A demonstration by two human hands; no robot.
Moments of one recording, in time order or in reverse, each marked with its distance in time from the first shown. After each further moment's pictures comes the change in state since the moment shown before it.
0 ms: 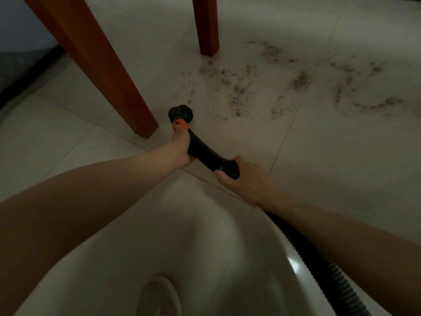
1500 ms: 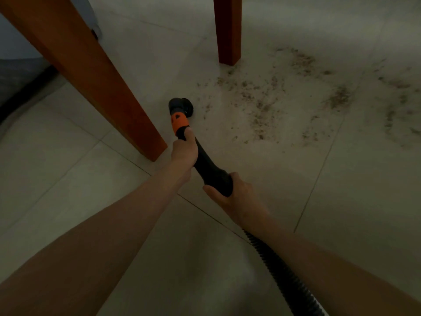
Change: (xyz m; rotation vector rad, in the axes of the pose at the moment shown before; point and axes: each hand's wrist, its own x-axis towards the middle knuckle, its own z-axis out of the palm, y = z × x) left_hand 0.071 0.045 0.004 0.492 0.200 0.200; right_hand 0.104 -0.016 0.035 0.229 -0.028 0.063
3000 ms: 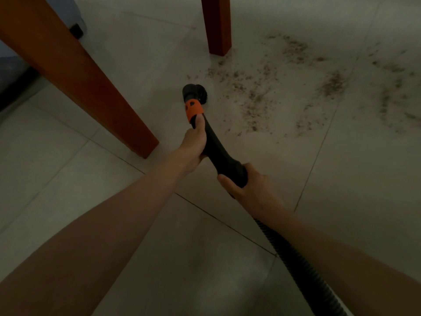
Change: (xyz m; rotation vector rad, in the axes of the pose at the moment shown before) left_hand -0.009 0.015 0.033 -0.174 -0.210 0.006; right_hand -0.002 0.027 -0.024 0.057 0.106 -0.021
